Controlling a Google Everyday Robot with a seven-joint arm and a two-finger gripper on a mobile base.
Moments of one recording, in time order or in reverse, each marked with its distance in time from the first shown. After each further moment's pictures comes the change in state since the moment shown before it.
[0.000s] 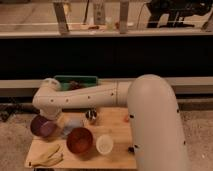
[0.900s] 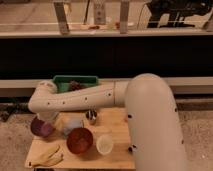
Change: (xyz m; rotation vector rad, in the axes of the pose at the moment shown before) arm -0.039 0.004 0.000 -0.032 -0.015 -0.083
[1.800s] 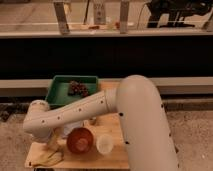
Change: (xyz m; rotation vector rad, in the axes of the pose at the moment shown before) arm -0.082 0.030 0.050 -0.051 -0.133 -0.181
